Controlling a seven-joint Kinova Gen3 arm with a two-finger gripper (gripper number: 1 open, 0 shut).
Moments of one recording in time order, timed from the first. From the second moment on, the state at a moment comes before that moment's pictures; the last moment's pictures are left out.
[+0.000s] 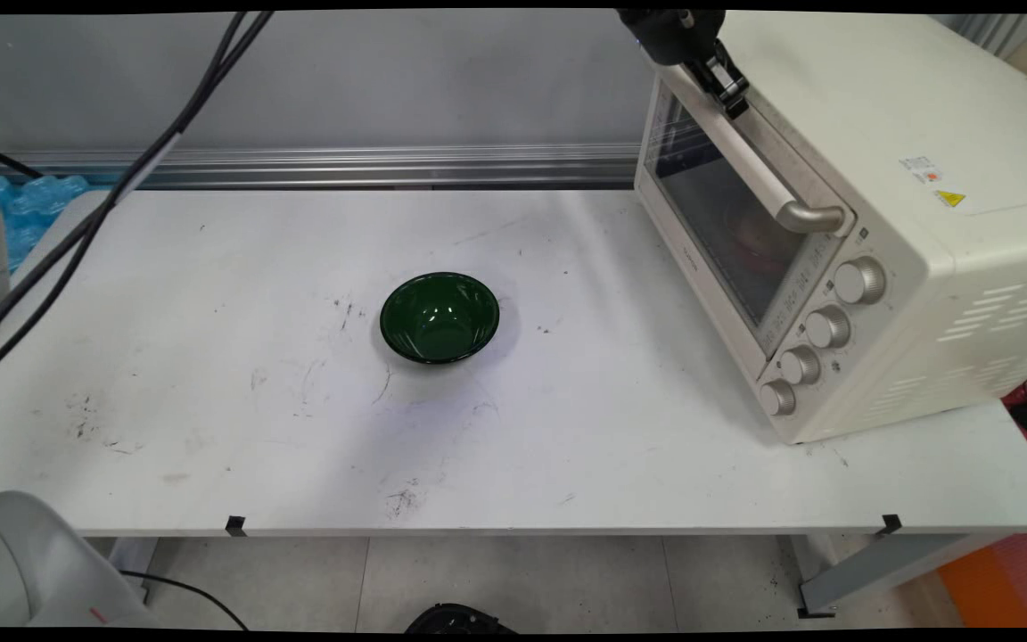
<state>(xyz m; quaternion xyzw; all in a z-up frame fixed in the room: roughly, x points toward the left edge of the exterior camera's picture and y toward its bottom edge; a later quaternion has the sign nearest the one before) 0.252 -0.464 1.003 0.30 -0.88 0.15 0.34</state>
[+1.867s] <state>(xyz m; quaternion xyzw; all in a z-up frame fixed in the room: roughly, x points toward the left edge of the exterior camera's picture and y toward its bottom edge) 0.281 -0.448 0.983 0.29 -0.90 0.14 0.29</state>
